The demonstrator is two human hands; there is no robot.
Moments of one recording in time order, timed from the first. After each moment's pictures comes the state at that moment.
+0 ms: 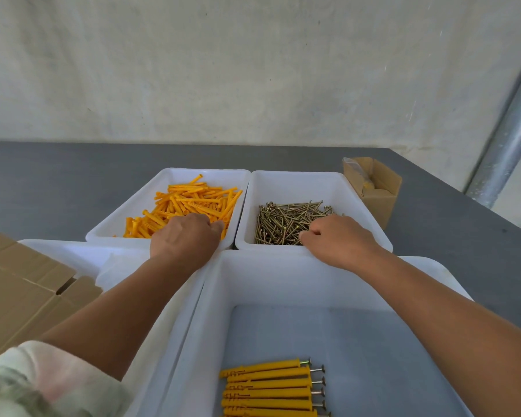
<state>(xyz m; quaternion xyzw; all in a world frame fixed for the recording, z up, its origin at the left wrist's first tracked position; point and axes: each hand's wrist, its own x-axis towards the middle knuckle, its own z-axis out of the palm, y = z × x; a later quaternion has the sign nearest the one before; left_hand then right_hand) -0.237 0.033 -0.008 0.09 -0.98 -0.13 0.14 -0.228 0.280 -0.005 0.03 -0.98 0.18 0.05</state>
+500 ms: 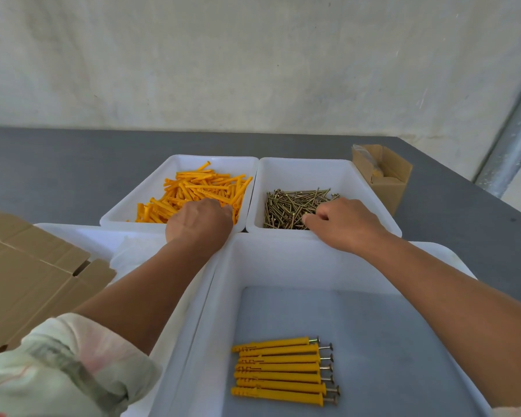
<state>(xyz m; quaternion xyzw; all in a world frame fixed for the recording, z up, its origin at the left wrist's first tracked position) -0.229 0.038 -0.003 0.10 -0.97 -0.16 0.13 -0.227 0.275 -0.003 0.05 -0.98 0.18 0.09</state>
